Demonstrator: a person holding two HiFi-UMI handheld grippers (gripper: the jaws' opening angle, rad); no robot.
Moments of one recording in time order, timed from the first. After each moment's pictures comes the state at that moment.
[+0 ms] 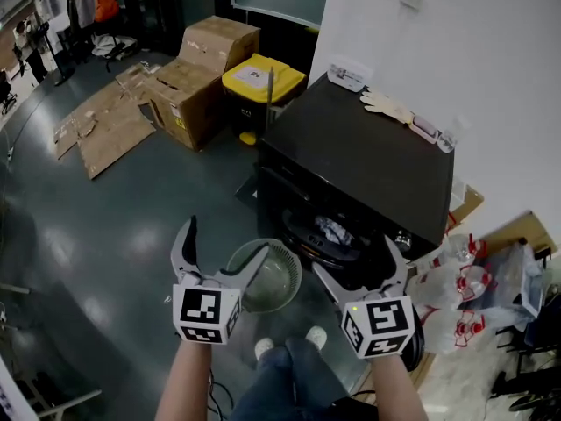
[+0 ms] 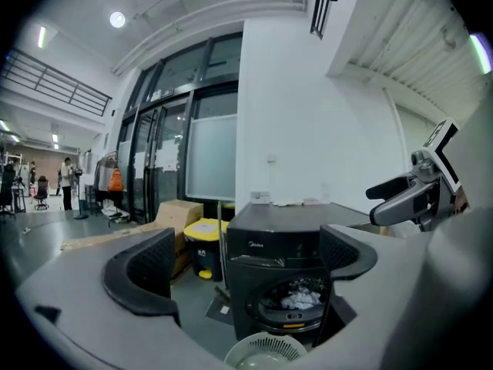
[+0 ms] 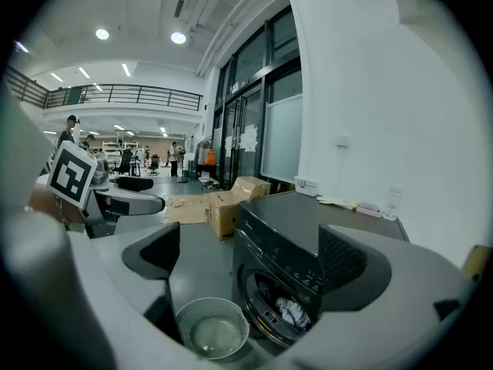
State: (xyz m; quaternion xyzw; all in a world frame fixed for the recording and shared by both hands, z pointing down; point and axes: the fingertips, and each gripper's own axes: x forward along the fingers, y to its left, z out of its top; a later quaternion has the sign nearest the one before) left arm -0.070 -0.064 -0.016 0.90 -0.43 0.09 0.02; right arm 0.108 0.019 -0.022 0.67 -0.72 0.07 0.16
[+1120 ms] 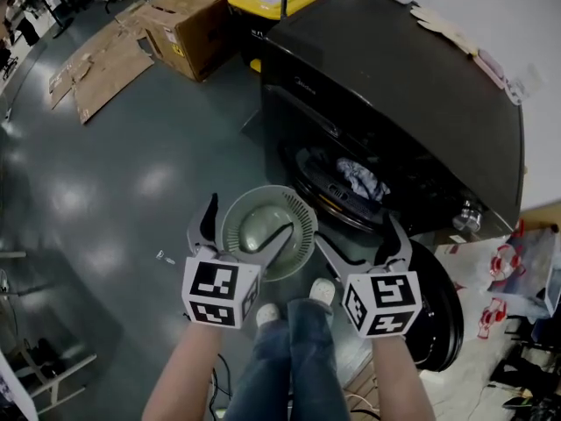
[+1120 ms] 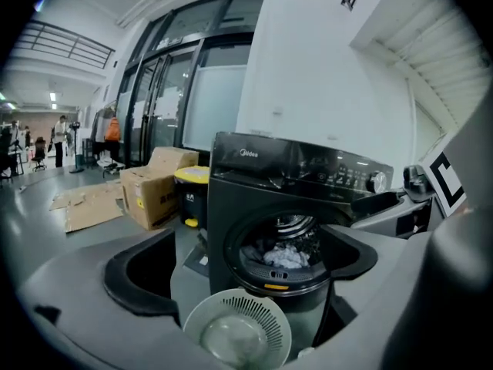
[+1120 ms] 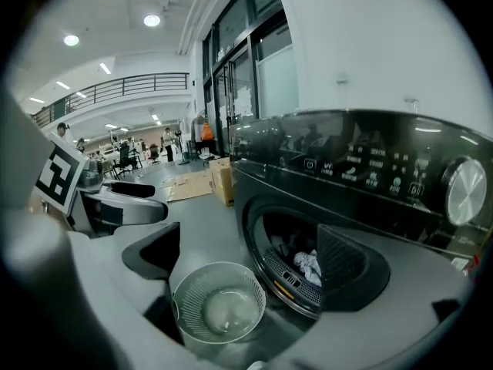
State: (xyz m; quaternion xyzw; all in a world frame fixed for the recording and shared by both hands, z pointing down) left arm -0.015 -0.083 0.213 0.89 -0.40 0.17 0.14; right arm 0.132 -0.025 0.212 0.64 -0.72 0.19 0.19
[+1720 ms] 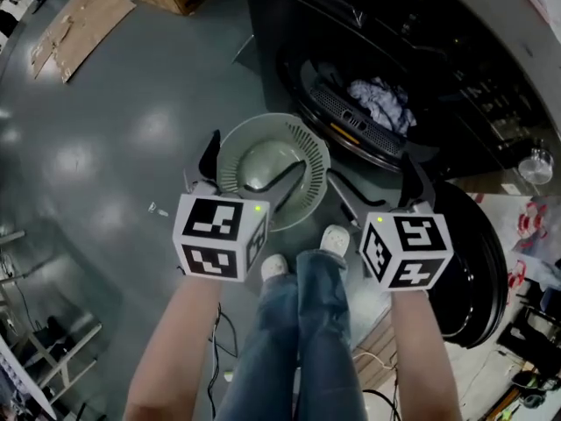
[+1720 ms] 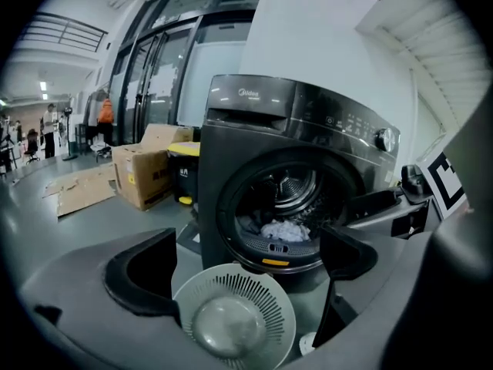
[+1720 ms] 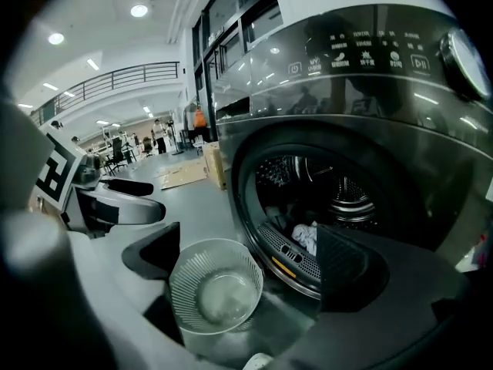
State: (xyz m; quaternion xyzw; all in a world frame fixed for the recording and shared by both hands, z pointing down) left arm 0.002 -0.080 0.333 0.88 -0.38 0.22 0.17; right arm 0.144 -0.023 0.331 0.64 -0.70 0.23 0.21
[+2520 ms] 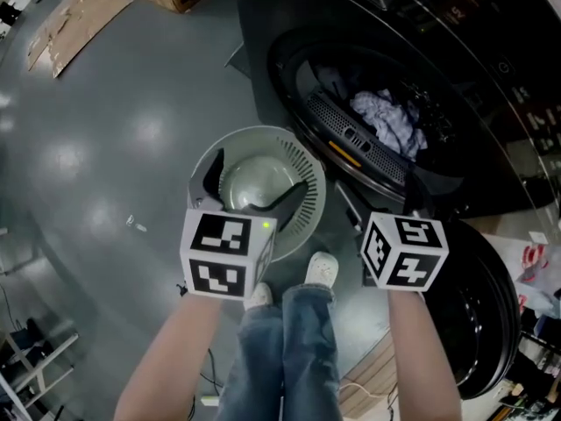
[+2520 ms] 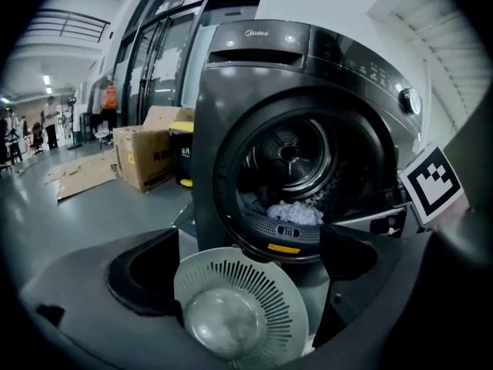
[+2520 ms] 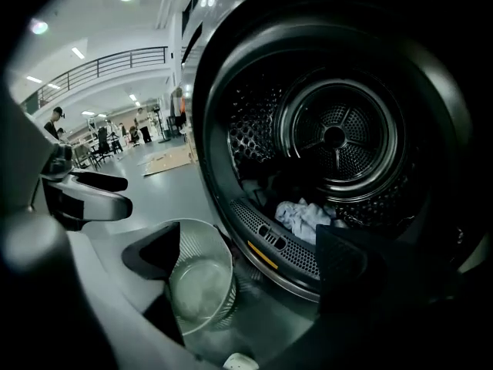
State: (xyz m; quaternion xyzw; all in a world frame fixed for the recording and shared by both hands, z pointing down) left arm 0.035 -0.094 0.445 0.86 -0.39 0.25 0.20; right arm 0.205 -0.053 0.459 0.66 -0.66 0.26 0.24
